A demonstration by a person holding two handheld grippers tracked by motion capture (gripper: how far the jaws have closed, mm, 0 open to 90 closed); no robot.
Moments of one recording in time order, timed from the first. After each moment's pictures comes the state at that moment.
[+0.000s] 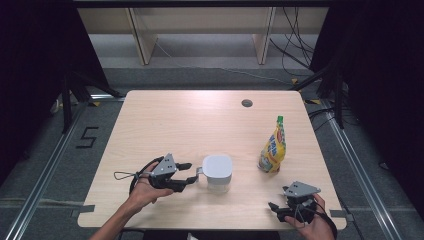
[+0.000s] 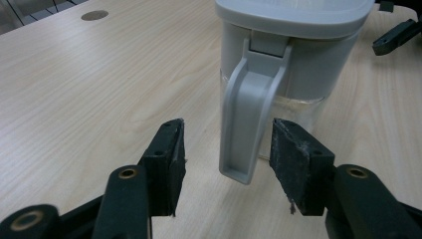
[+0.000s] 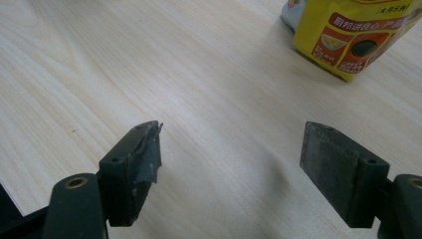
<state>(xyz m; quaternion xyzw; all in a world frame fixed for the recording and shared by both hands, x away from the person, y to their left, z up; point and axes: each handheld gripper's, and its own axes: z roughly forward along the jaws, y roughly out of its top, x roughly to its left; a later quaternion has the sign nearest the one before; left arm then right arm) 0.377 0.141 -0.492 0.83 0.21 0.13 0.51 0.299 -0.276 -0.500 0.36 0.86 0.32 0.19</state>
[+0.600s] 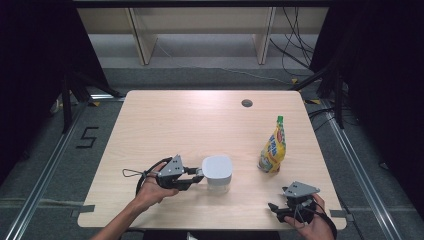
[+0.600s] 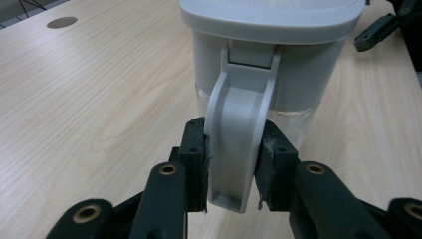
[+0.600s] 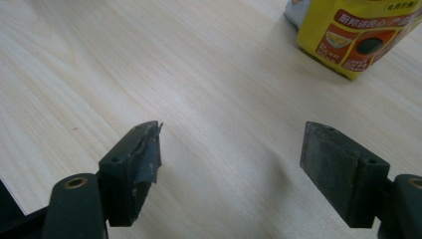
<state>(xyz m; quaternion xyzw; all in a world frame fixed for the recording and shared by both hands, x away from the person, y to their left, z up) 0.377 0.129 -0.495 0.84 0.16 0.10 0.51 0.298 -0.275 -0.500 0.37 0.86 0.31 0.18</state>
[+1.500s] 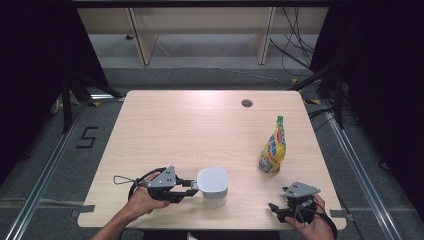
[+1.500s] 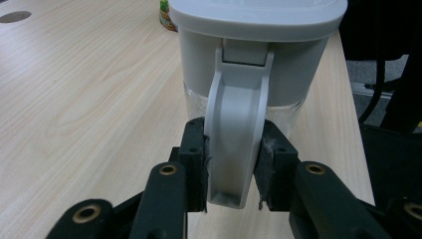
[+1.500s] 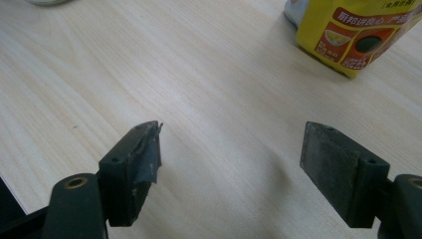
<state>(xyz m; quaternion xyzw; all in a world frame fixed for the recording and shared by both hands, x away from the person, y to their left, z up) 0.348 0.145 -0.494 0.84 0.14 0.07 0.51 0.296 -0.275 -0.501 0.37 0.86 0.31 0.17</state>
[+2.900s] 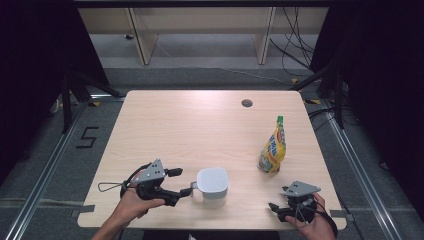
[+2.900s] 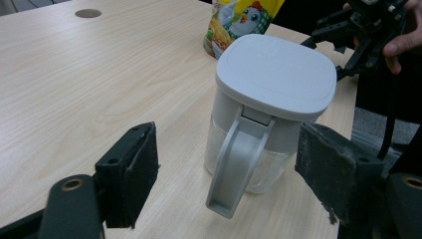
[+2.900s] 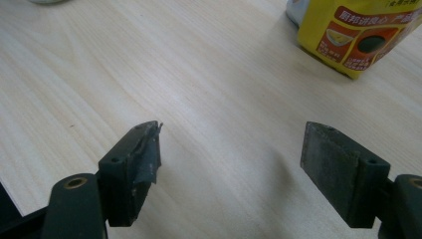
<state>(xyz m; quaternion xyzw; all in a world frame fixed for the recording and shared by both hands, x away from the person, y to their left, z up) 0.333 0.160 -0.455 0.80 0.26 0.08 0.53 0.303 -0.279 -0.503 0.36 0.86 0.32 0.17</state>
